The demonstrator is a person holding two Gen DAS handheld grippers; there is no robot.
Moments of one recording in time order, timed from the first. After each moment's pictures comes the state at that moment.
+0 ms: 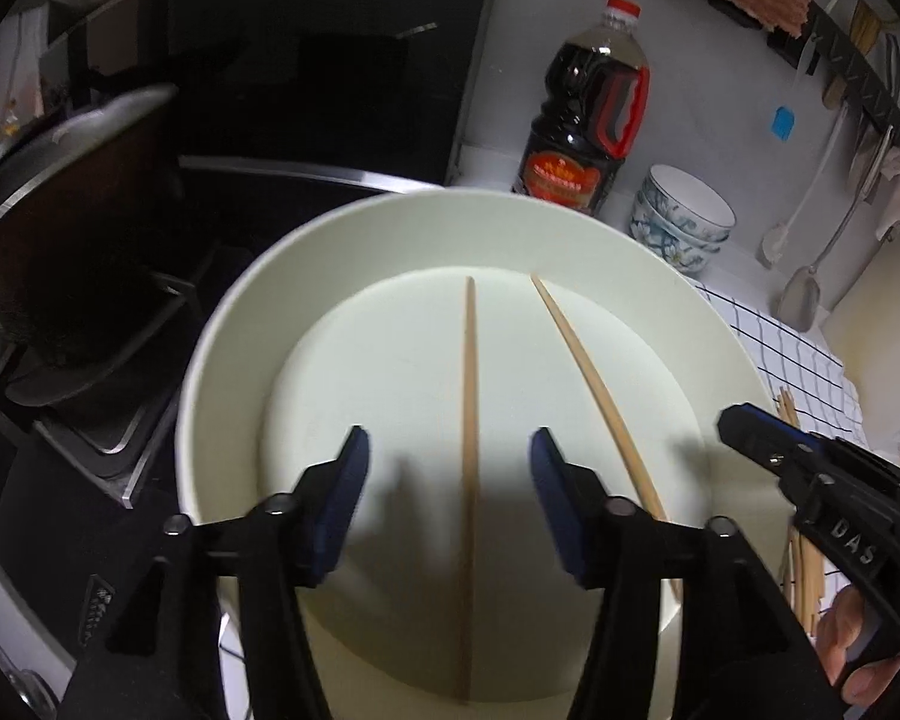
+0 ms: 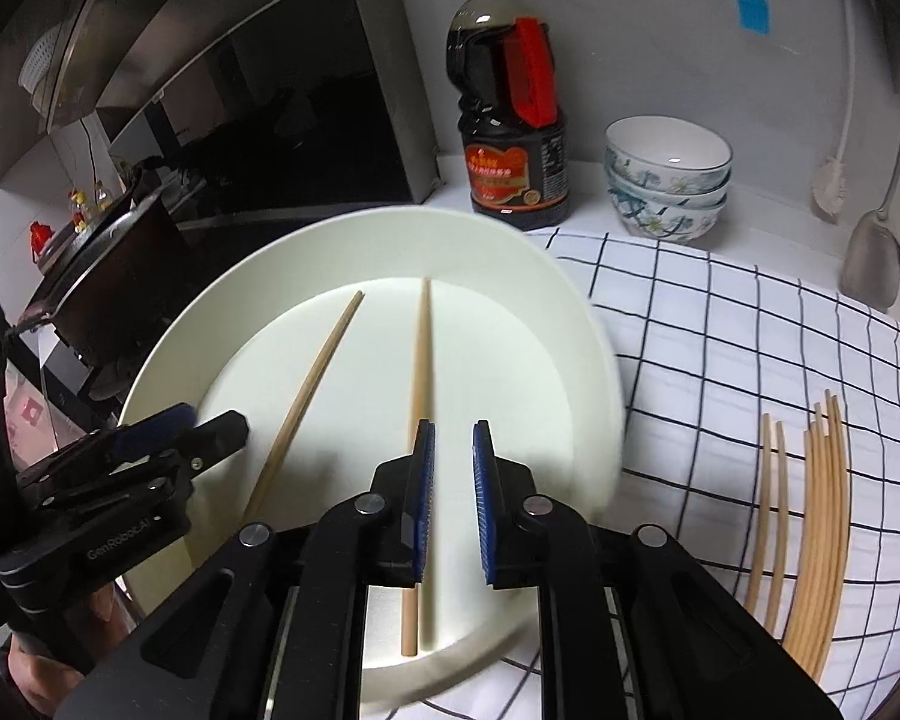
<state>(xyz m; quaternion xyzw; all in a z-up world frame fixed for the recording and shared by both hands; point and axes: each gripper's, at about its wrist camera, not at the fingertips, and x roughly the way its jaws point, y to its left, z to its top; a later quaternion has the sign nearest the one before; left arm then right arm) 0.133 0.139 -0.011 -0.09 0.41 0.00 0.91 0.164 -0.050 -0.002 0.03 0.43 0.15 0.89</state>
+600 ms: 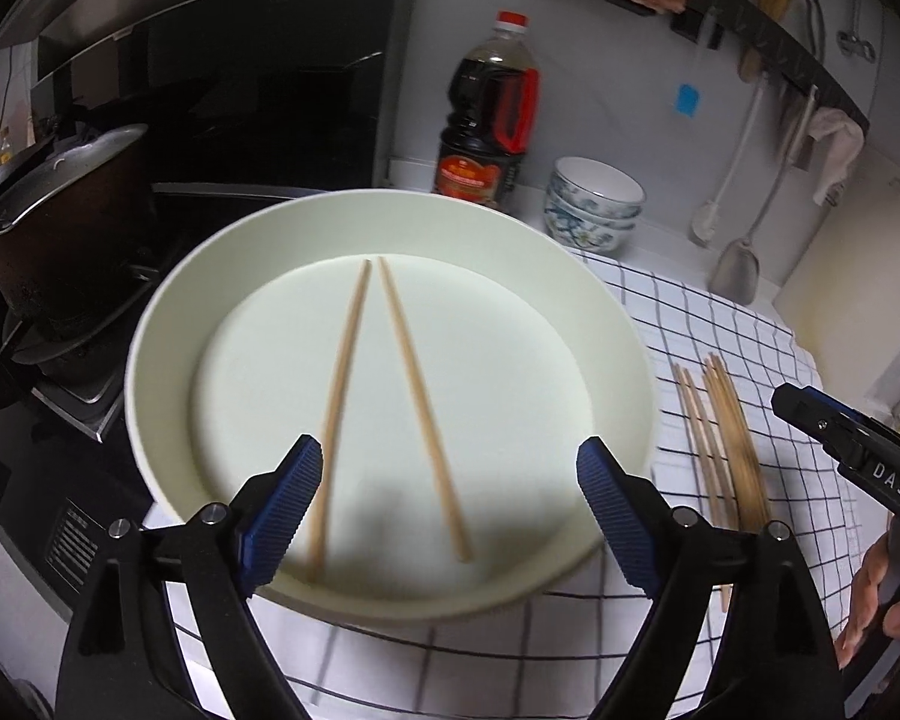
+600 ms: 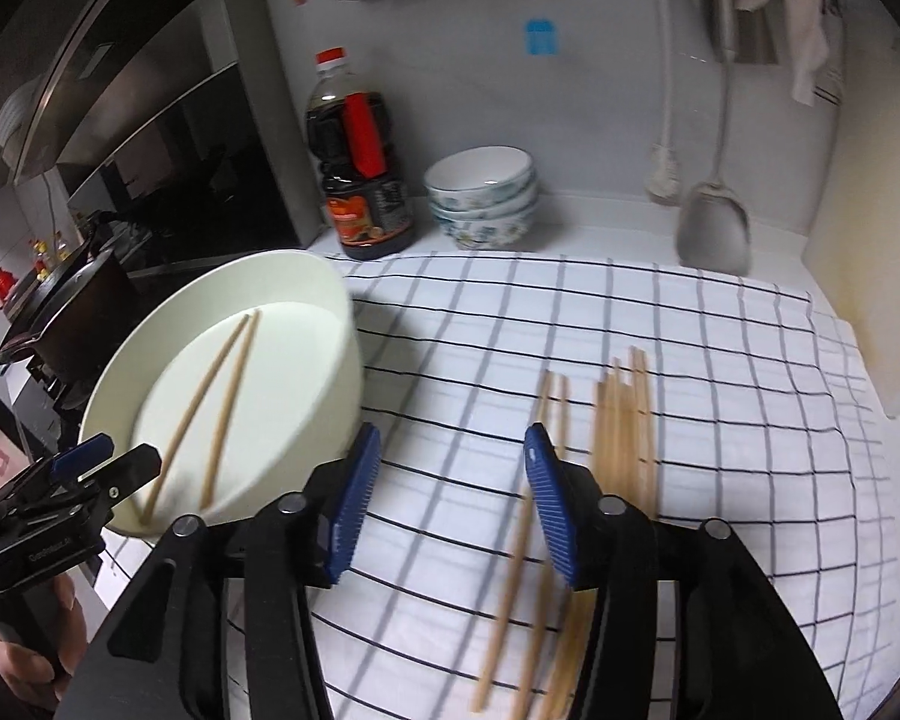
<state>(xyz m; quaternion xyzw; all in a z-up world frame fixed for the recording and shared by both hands) 0.078 0.065 0.009 -0.07 0.39 -0.04 0.92 0.095 -0.178 0.020 0.04 0.39 0.07 0.91</state>
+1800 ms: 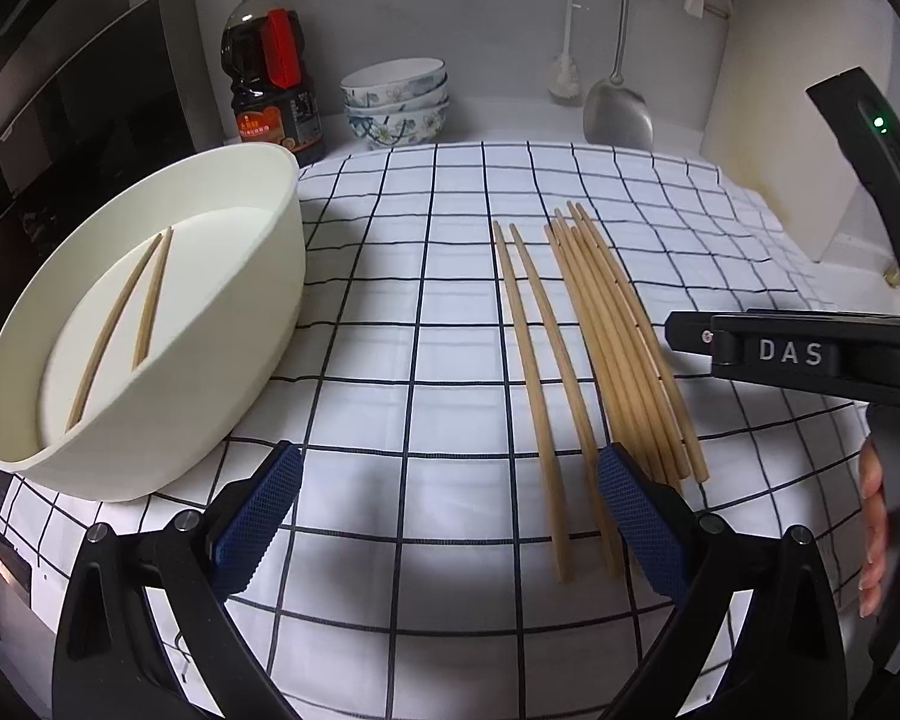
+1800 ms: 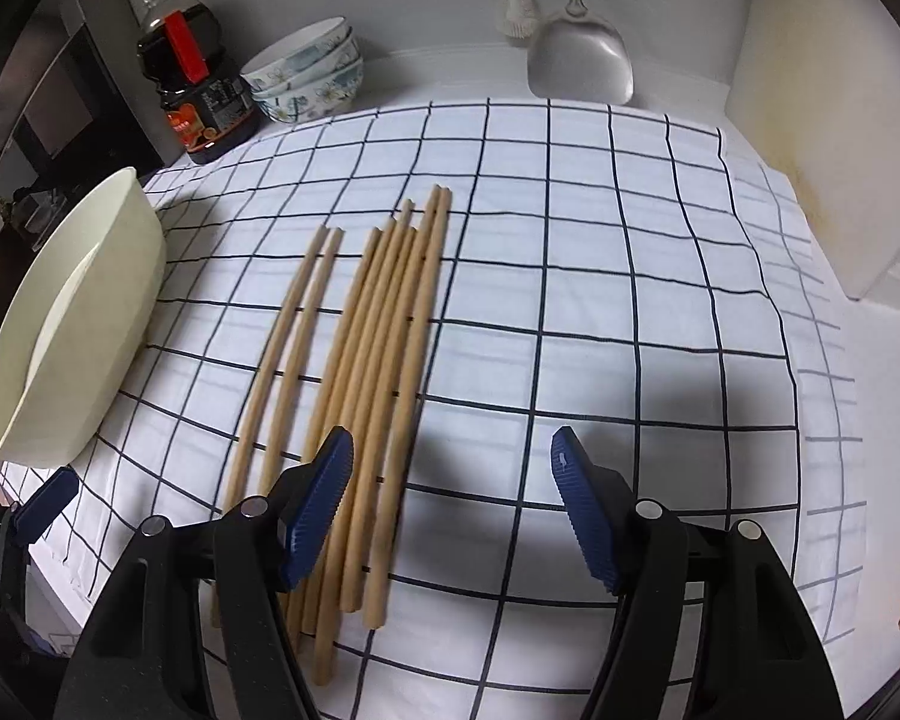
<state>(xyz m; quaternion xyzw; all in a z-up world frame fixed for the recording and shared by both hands) 0.054 -0.119 -0.045 0.05 0.43 -0.07 0.90 0.107 -0.289 -0.050 0.06 0.52 0.02 0.85</state>
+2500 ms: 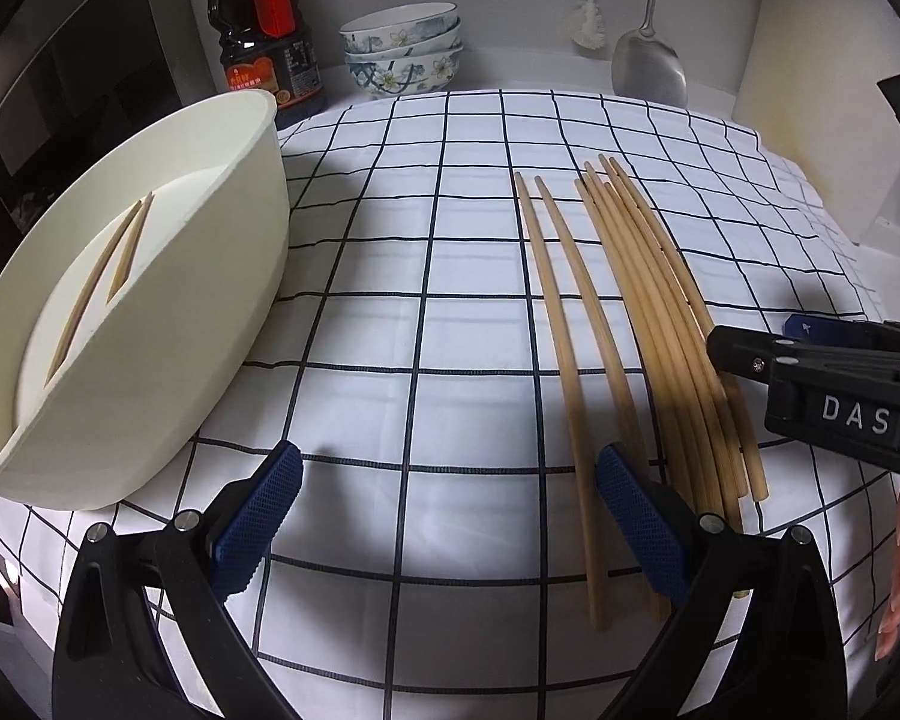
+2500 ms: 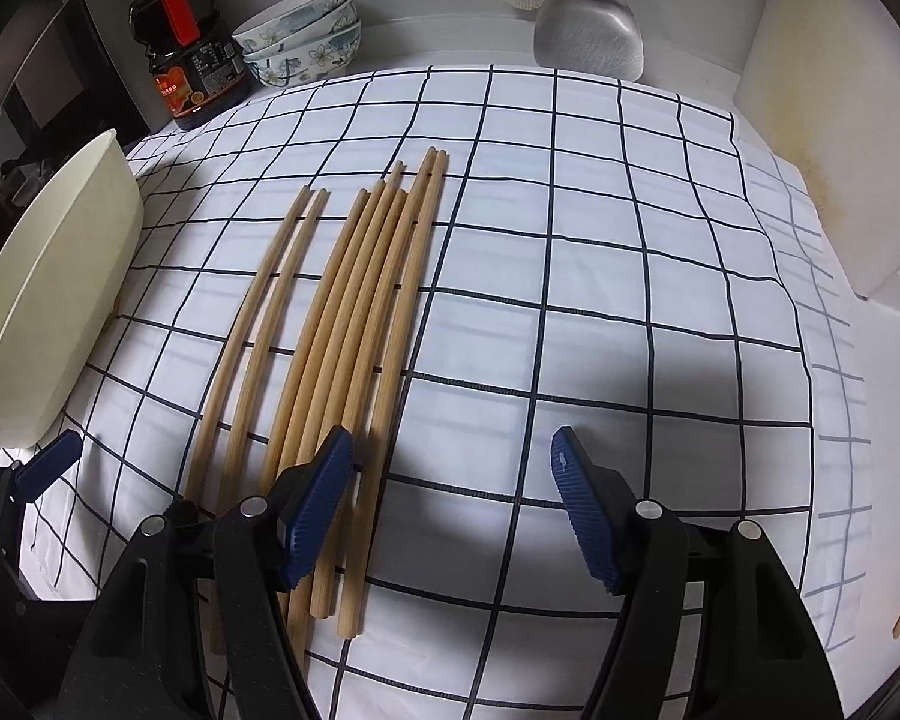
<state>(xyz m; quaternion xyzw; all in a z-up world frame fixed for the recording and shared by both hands) 0.083 -0.120 -0.070 0.06 0.47 -0.06 0.88 0.112 -0.283 -0.068 0.03 0.54 0.01 0.84</state>
